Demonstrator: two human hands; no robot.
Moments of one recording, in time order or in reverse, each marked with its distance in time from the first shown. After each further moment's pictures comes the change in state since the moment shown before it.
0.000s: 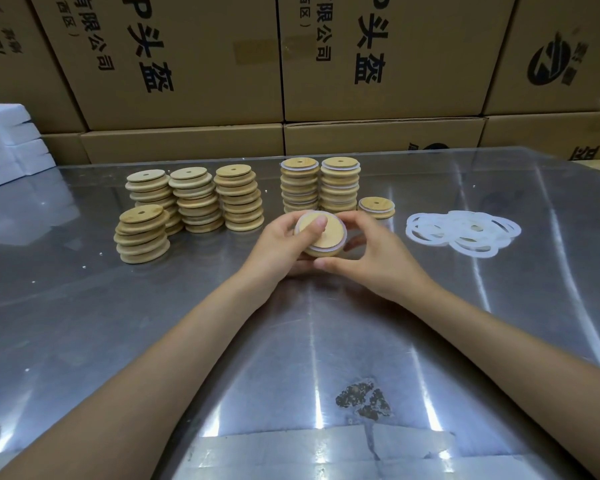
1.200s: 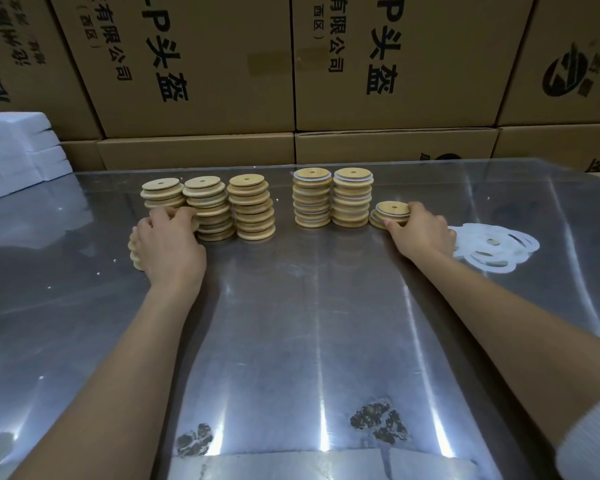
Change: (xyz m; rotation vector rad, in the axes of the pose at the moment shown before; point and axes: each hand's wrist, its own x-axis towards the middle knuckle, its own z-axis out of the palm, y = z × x) left_hand 0.002 -0.003 -0.121 1.345 0.822 0.025; right_hand 0.074 0.060 -0.026 -0.602 0.268 0.501
